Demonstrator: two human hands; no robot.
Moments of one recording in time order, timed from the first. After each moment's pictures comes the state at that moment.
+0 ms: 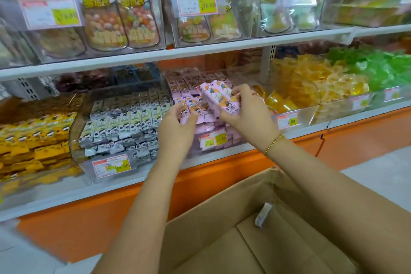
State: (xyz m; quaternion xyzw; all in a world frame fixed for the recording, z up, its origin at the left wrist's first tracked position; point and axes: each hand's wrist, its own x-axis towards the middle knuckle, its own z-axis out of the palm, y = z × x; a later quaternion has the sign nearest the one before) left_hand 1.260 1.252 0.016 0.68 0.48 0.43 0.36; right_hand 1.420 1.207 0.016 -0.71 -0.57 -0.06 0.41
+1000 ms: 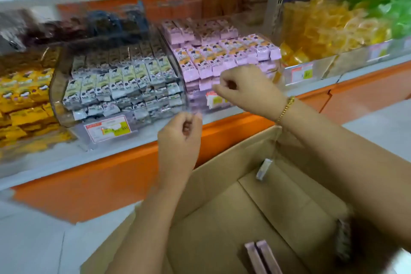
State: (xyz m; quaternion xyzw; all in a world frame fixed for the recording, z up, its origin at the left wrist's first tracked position) left_hand 1.213 1.220 -0.068 0.74 0.40 0.45 0.32; right_hand 1.395 1.214 -0.006 -0.68 -0.69 0.00 0.26
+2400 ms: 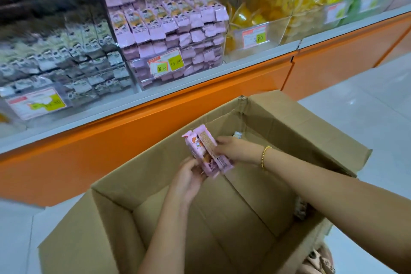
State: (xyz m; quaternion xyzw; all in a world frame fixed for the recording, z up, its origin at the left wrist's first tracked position) left_hand 1.279 1.128 -0.216 0.24 0.38 0.26 0.85; right_hand 1.426 1.094 -0.168 -0.73 -0.46 0.47 0.18
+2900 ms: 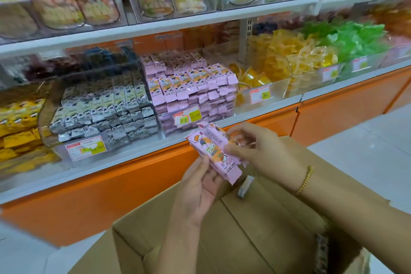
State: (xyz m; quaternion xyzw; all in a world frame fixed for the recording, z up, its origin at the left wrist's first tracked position) left_hand 1.277 1.121 -0.076 0.26 0.22 0.38 0.86; right_hand 1.425 1.069 -0.031 -0.69 -0.53 0.22 0.44
